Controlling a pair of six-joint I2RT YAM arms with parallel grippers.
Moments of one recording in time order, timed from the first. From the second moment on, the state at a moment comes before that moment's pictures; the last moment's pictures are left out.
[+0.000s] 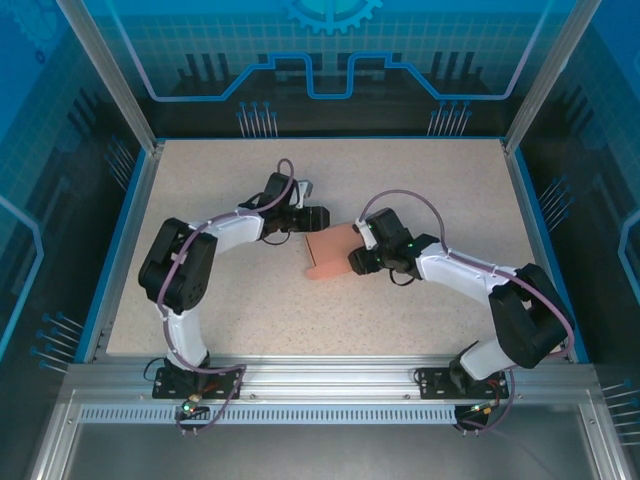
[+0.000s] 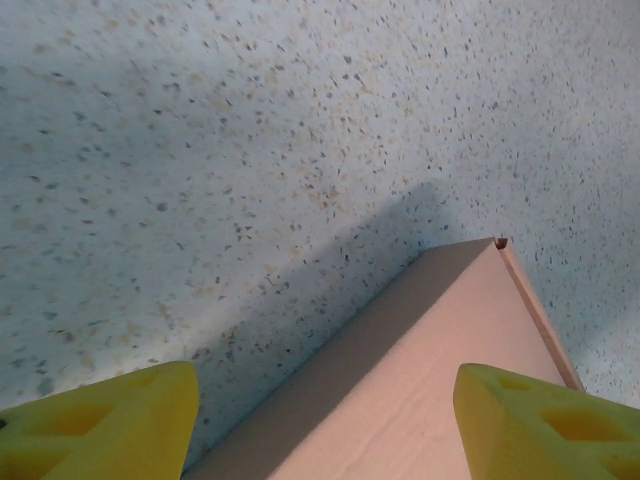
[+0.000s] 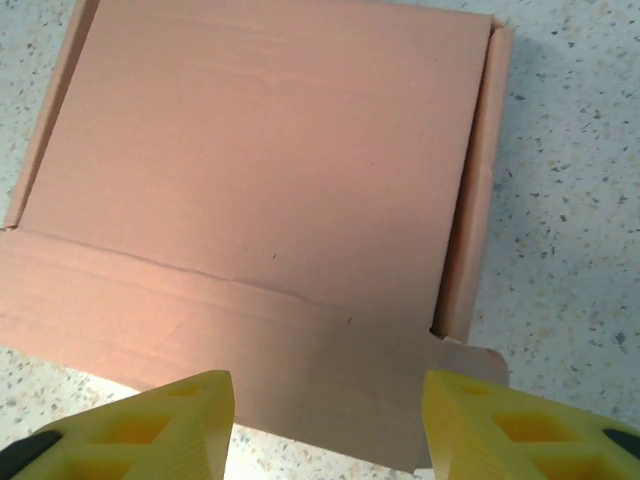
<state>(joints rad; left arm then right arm) -0.39 1.92 1.20 -0.12 0.37 -0.45 0.59 1.49 0.88 -0.35 -0.04 0.13</state>
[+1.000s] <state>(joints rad) -0.49 1.75 0.98 -0.12 0.41 -0.45 0.34 1.39 0.81 -0.37 -0.31 0.25</state>
